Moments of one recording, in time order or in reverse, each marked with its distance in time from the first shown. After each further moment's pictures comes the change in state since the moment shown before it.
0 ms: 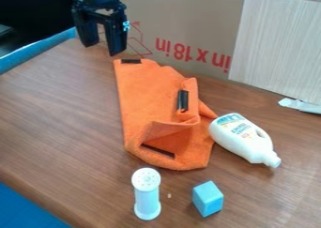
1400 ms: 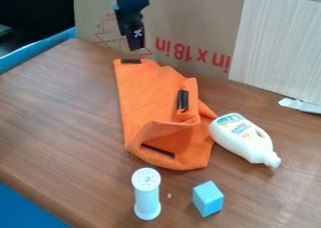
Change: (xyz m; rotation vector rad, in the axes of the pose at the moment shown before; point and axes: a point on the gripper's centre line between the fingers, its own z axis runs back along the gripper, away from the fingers) arm 0.094 0.044 -0.044 0.109 -0.131 -0.547
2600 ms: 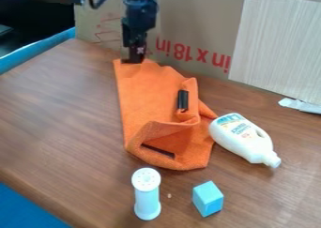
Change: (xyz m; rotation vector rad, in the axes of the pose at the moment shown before) arm 0.001 0.021 -0.047 0.064 0.188 -0.068
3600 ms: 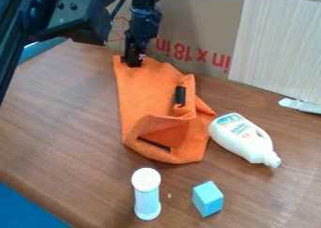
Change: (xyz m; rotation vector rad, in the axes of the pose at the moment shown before) arm 0.000 0.003 -0.023 -0.072 0.128 -0.005
